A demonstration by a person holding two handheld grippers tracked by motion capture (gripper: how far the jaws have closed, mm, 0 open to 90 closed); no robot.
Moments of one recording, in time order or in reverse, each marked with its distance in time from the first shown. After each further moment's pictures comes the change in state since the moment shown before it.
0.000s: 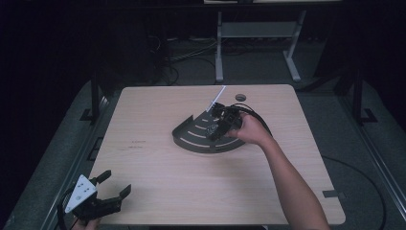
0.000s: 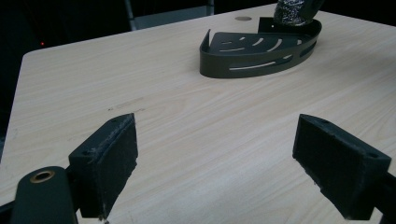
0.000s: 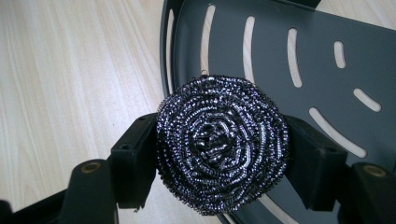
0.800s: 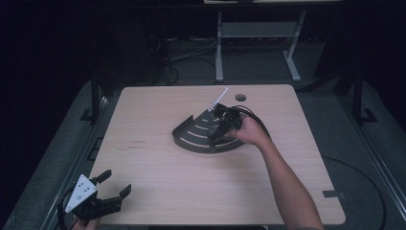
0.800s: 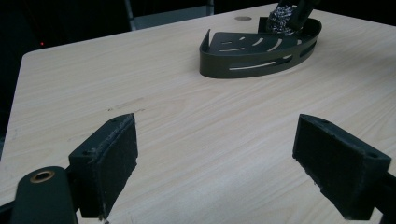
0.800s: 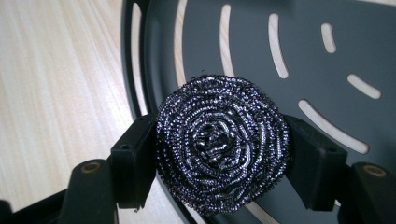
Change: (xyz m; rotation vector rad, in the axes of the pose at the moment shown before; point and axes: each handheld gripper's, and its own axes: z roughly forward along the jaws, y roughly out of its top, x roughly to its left) left arm 0.001 0.000 0.001 0.004 -0.002 0.002; right arm -0.019 -0.009 0.019 -0.010 -0.002 0.079
